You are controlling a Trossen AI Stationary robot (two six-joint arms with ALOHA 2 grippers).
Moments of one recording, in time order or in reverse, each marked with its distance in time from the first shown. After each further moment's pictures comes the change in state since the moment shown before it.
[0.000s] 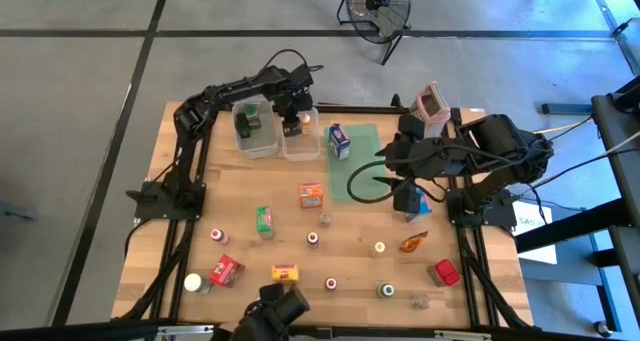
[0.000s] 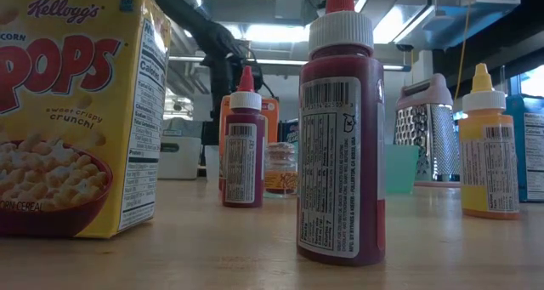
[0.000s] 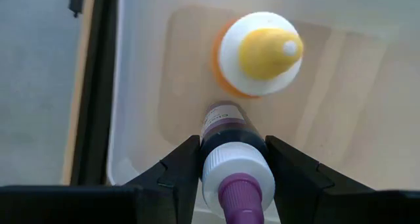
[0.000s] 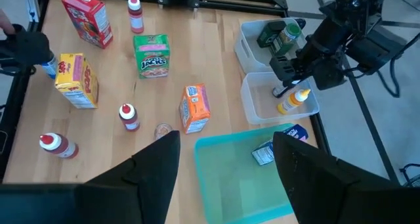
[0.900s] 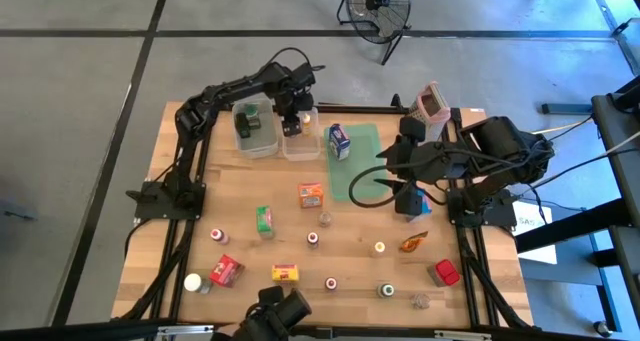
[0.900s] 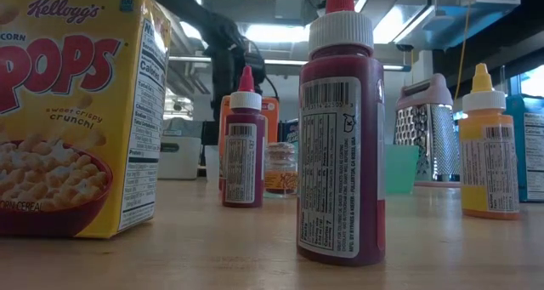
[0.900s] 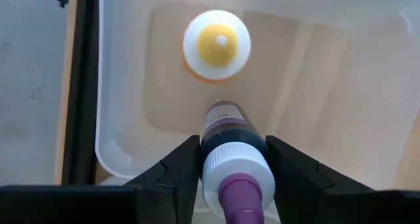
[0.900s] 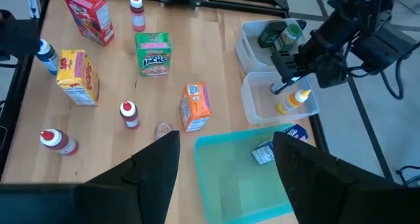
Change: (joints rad) left arm -0.016 0.002 0.084 -0.129 0.003 -0.017; right arm 0.023 0.000 0.000 -0.014 0.016 0.002
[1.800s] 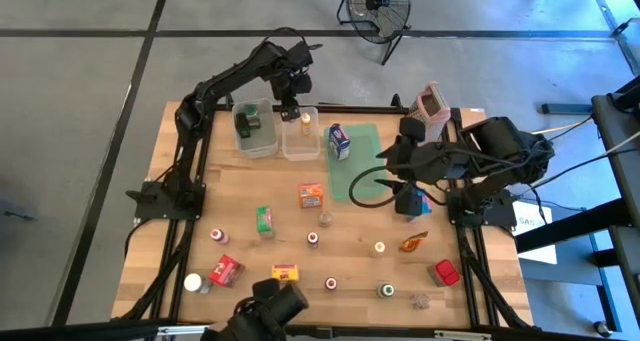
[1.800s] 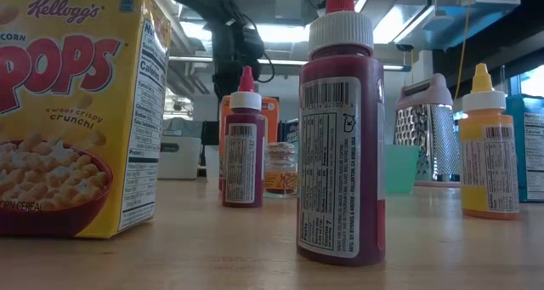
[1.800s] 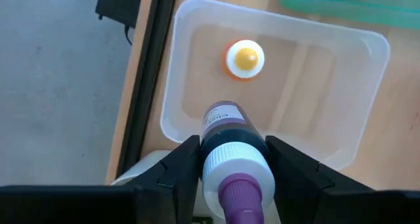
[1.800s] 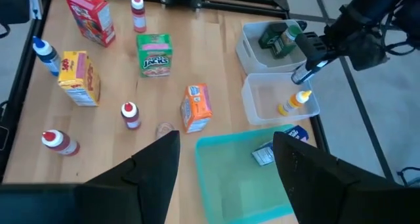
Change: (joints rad) left arm 0.025 0.012 0.284 -0.226 -0.012 -0.002; right arm 0.004 0.000 0.000 0.005 0.000 0.001
